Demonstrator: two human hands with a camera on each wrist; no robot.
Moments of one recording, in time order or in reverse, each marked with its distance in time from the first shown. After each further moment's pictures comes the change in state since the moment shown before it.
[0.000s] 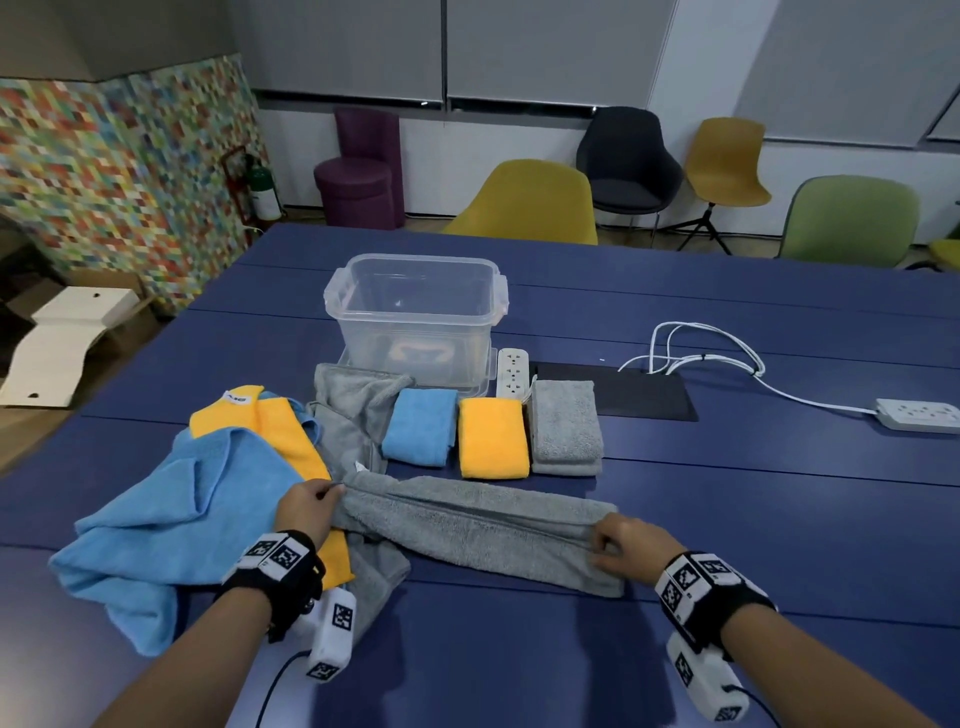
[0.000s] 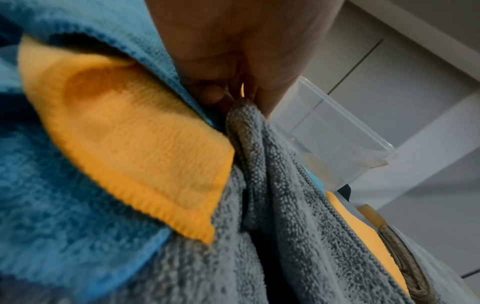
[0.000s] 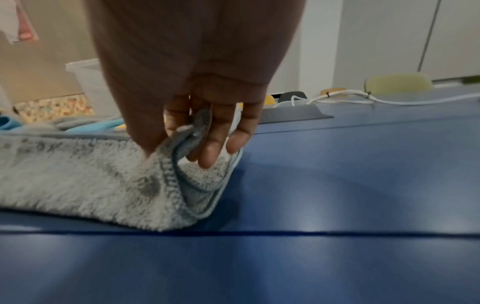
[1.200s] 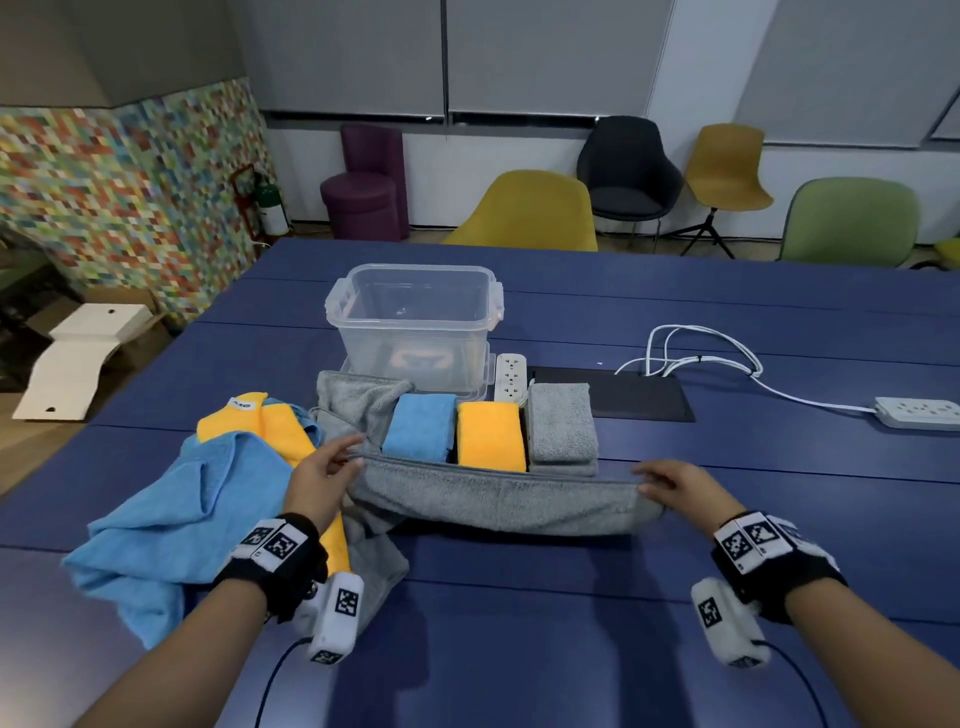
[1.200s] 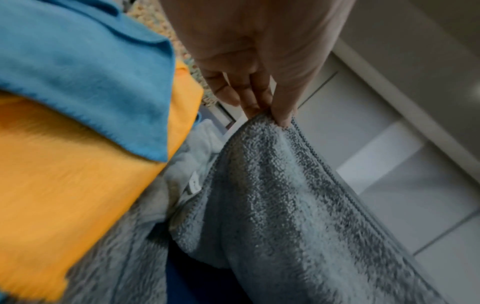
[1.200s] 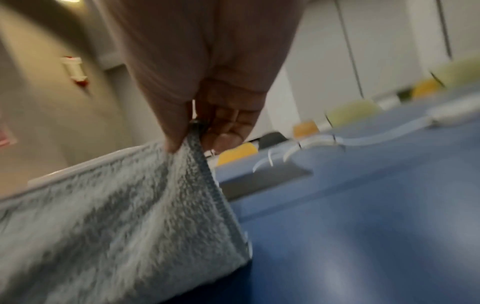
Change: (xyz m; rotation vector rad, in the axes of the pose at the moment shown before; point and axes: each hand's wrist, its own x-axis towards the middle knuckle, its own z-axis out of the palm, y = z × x) left_hand -0.021 0.048 -0.022 -0.359 -0.033 0.216; right_hand -0.022 0.040 -0.059 0.483 0.330 0.081
